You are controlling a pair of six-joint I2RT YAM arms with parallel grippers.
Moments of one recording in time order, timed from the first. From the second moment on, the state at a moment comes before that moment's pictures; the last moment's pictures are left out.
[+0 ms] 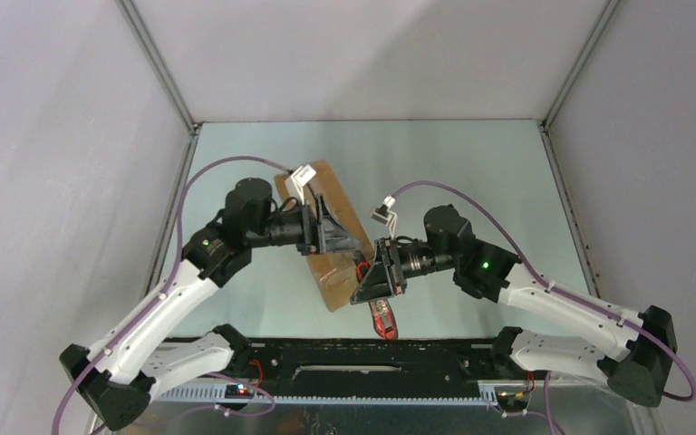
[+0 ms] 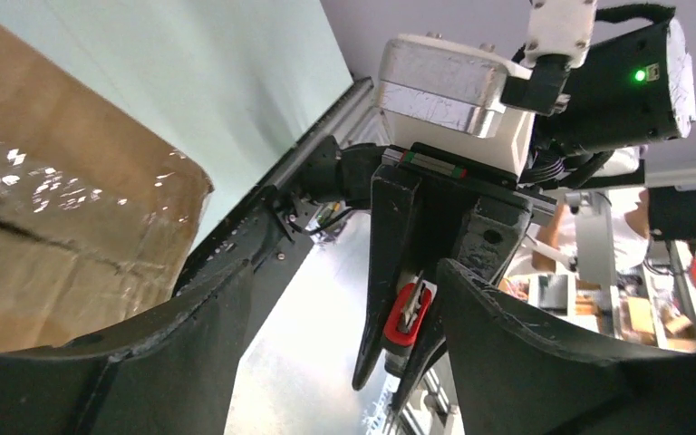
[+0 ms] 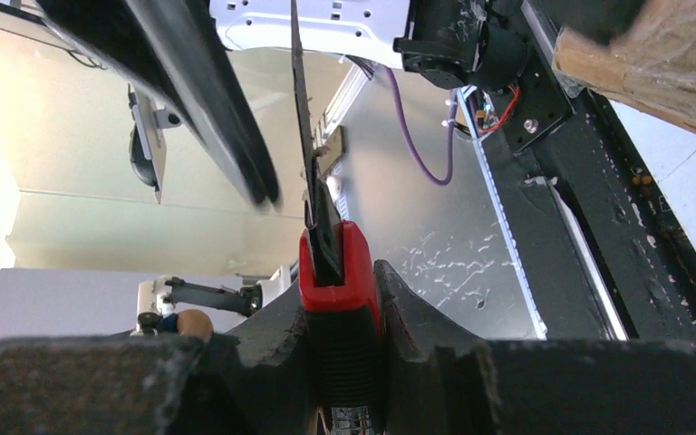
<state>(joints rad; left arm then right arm) -0.64 0.95 1.04 -0.47 0.60 -0.84 0.94 1.05 0.85 -0.07 -0.78 0.95</state>
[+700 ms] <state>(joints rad) -0.61 0.92 0.82 -0.04 0.60 -1.19 0.83 0.93 0.84 -0.09 -0.55 1.01</state>
